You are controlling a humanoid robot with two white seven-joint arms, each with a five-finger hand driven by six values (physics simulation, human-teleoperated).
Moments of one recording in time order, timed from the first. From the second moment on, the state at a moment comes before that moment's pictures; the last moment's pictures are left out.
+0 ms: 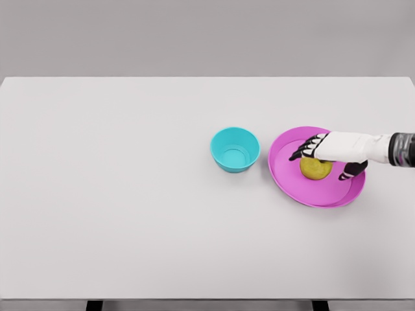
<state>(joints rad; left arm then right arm) 0.07 0.00 -0.25 -0.19 0.19 0.09 -0.12 -0.63 -0.88 0.71 -1.38 0.39 -0.61 0.61</state>
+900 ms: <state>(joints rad) 0.07 0.00 -0.25 -0.19 0.19 0.09 -0.12 -0.70 -0.85 0.71 -1.39 0.39 -0.61 0.61</state>
